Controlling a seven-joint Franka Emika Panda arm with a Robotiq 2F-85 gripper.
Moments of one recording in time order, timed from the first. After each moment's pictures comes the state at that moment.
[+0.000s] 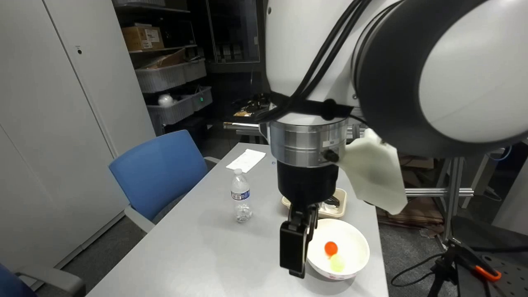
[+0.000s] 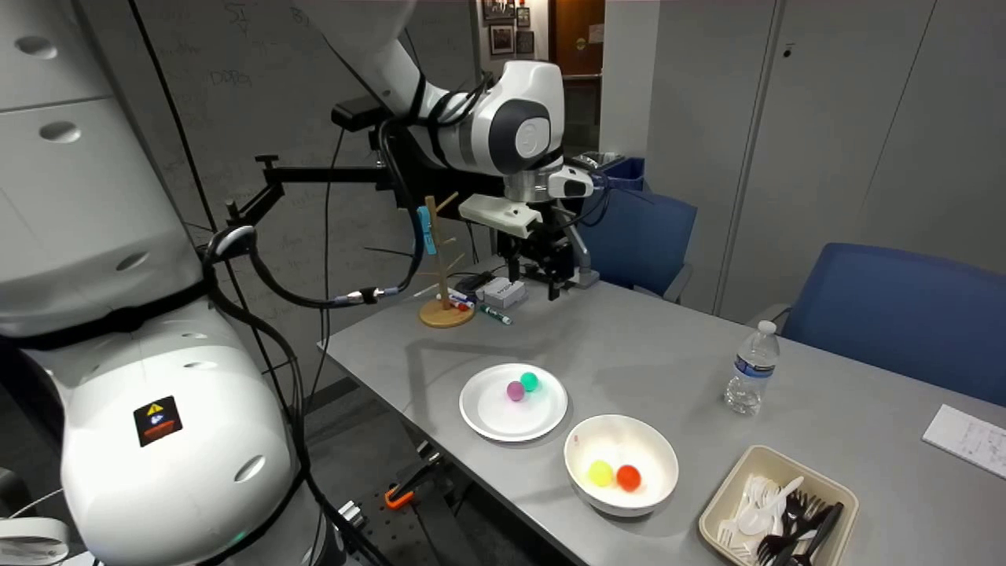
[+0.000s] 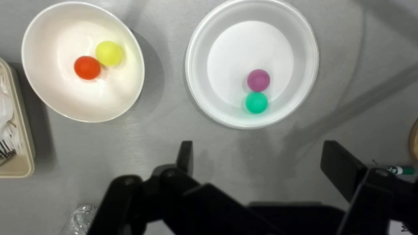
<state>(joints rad) 0.16 -0.05 0.22 -2.36 0.03 2.33 0.16</state>
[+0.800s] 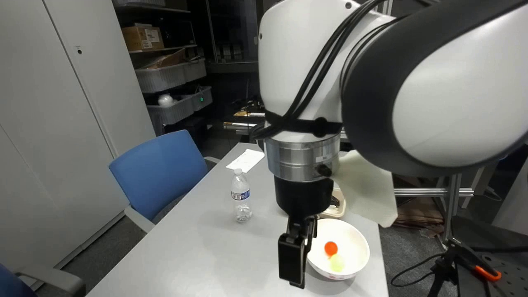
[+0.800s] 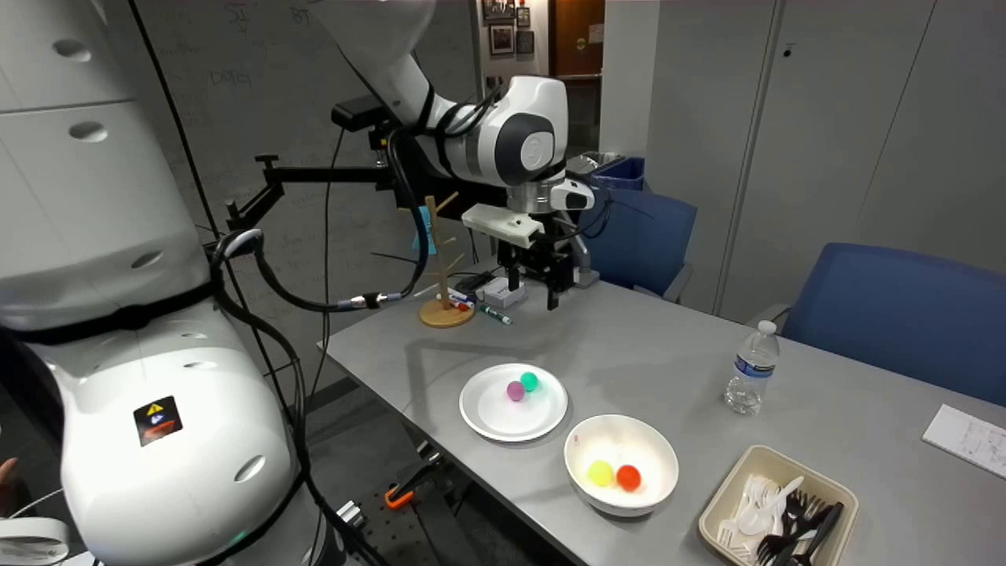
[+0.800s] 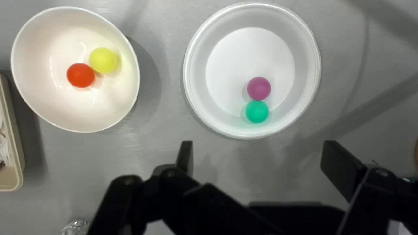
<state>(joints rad) 0.16 0.01 0.22 -2.35 0.03 2.34 0.16</state>
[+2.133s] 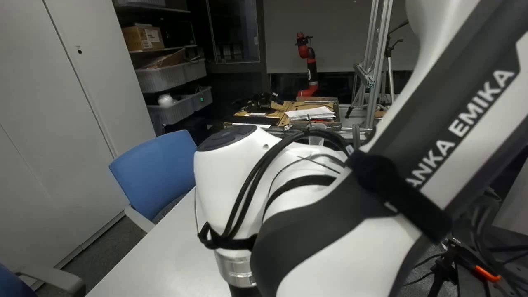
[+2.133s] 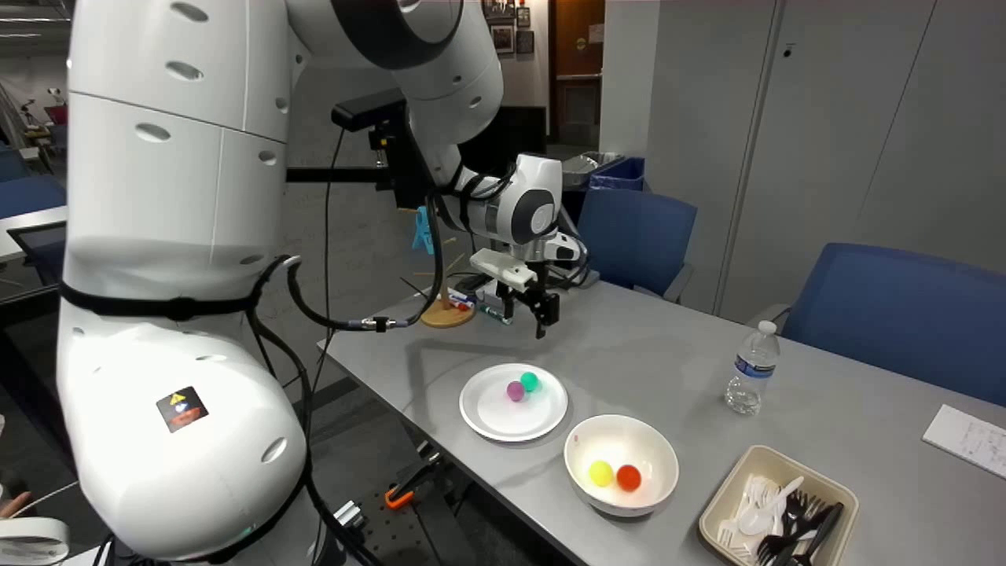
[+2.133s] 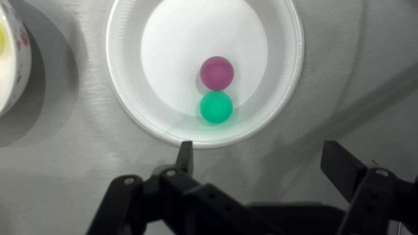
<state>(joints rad) 0.28 0.42 0.20 -2.13 0.00 2.48 0.27</state>
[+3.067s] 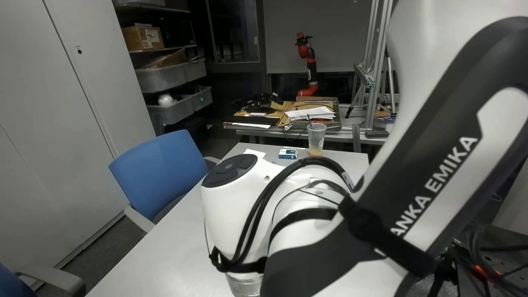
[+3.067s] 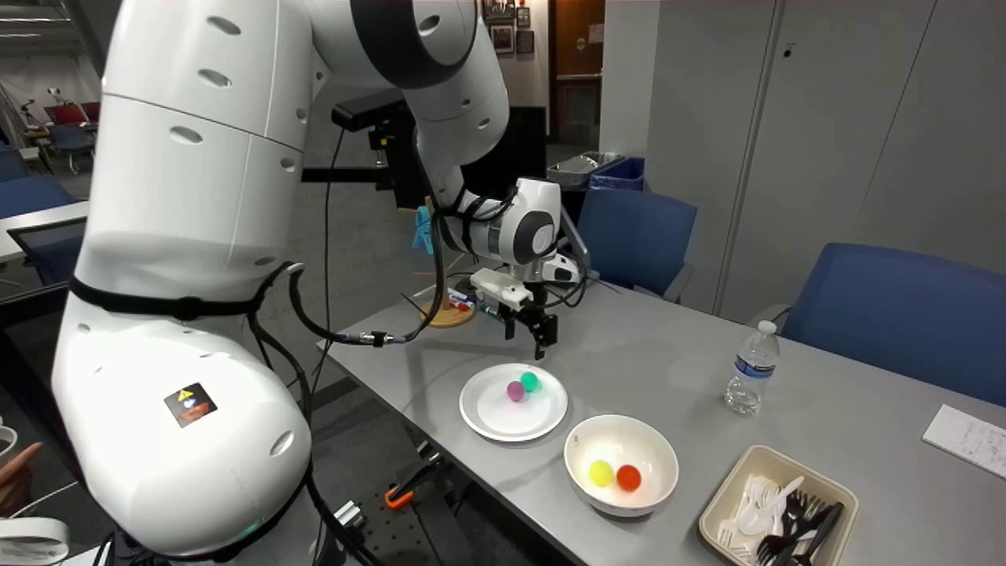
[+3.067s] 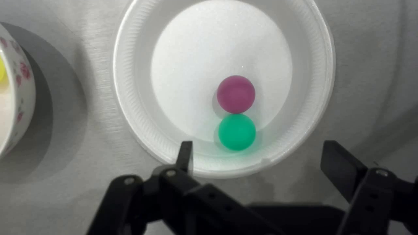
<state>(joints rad) 0.32 0.49 0.15 -2.12 -0.04 2.49 0.36</state>
